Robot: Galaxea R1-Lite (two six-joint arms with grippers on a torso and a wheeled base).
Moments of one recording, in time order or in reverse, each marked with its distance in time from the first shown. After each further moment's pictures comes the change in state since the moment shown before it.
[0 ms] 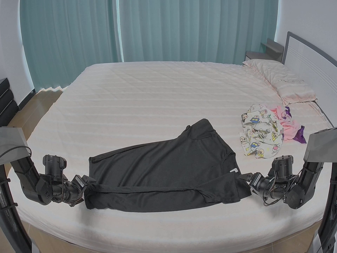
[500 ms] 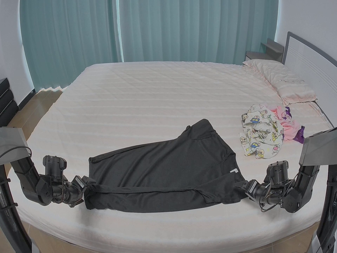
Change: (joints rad) left arm -0.002 0.000 0.007 0.000 0.004 -0.002; right arm 0.042 0.030 0.021 0.029 -0.009 0.001
